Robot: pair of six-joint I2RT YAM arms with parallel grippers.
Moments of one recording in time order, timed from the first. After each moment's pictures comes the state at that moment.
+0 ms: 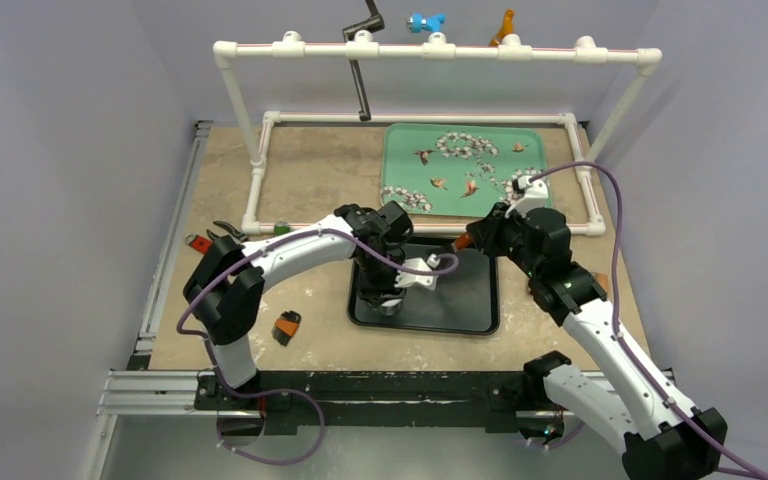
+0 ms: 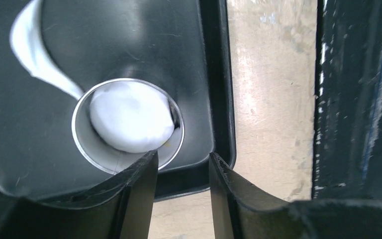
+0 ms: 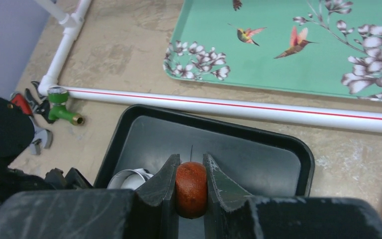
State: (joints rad) left arm -0.86 1.80 1.34 -0.96 0.38 0.89; right arm 0.39 0.84 0.73 -0.25 0.02 0.40
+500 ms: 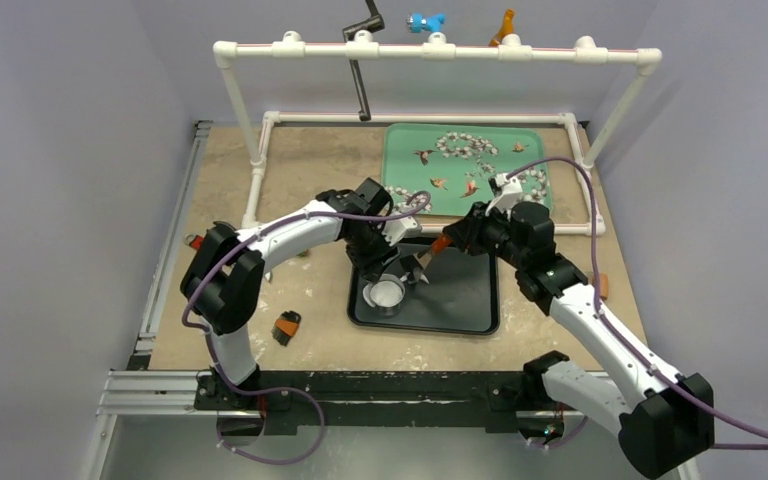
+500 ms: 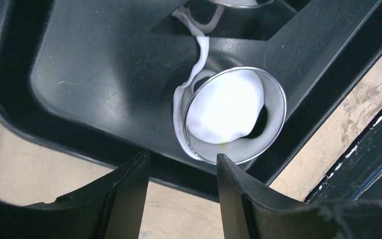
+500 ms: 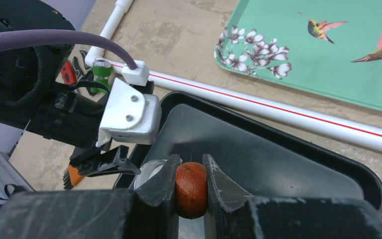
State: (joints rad) left arm -0.68 1.80 1.34 -0.80 0.29 0.33; right arm 0.40 0.95 0.70 -0.08 -0.21 0.40
